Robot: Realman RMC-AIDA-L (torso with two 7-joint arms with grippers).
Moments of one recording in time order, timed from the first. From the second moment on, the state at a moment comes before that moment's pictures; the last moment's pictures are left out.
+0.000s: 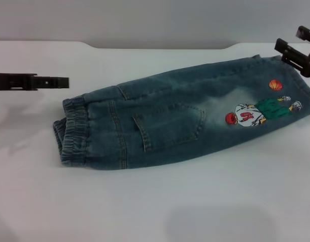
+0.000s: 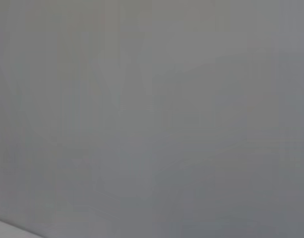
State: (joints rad) left arm -0.51 -1.99 0.76 1.03 2.19 1.44 -2.27; right arm 0.39 2.08 -0.82 -0.69 -1.41 -1.16 1.11
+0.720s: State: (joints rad) left arm -0.58 -2.02 0.83 1.20 2.54 1.67 -2.26; right arm 0.33 2.07 -0.81 -0.69 -1.37 -1.28 1.08
